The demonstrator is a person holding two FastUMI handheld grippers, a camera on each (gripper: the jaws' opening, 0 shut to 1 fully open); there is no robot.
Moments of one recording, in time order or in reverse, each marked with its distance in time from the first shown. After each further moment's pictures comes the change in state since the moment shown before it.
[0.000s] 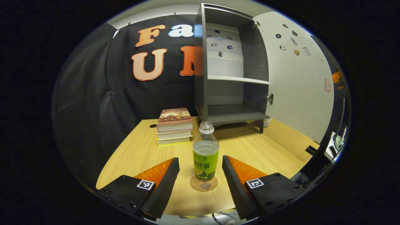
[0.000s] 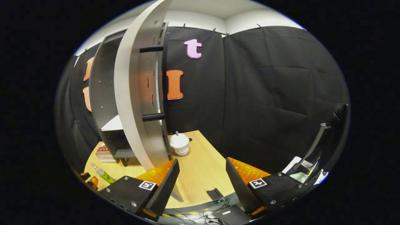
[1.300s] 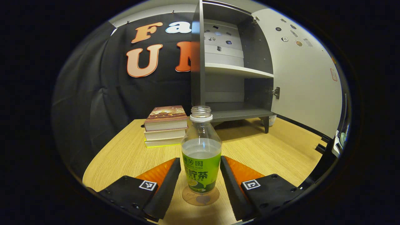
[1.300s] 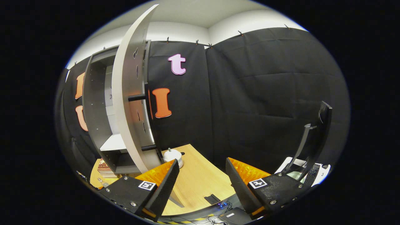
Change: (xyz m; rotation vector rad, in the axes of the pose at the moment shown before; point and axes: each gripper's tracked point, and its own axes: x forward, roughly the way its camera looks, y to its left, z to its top) left arm 0.099 -0.020 -0.054 0.030 -0.020 -0.044; right arm -0.047 -0.031 0.049 0.110 -0.120 -0.109
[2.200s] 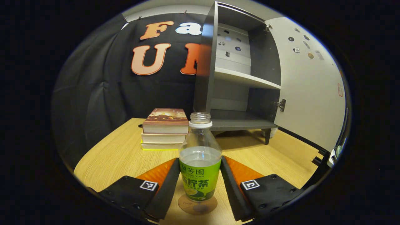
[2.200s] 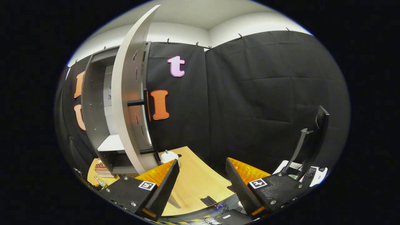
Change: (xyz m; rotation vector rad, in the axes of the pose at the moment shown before) left arm 0.020 0.008 0.015 -0.094 -0.046 -0.004; right arm -0.002 -0.004 0.011 -0.027 -0.024 -0.024
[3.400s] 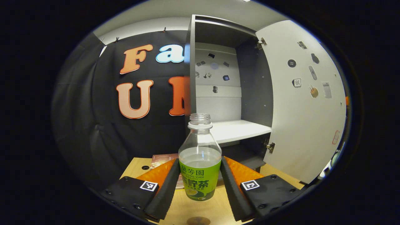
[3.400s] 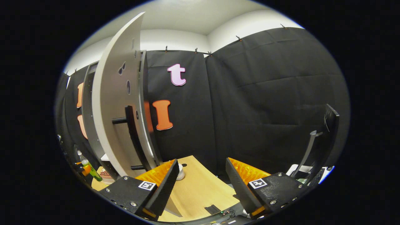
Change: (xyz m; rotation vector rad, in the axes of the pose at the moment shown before) left arm -0.016 -0.038 0.214 0.135 -0.127 -0.022; right arm 0.027 -0.007 0.024 0.052 -0.090 0.074
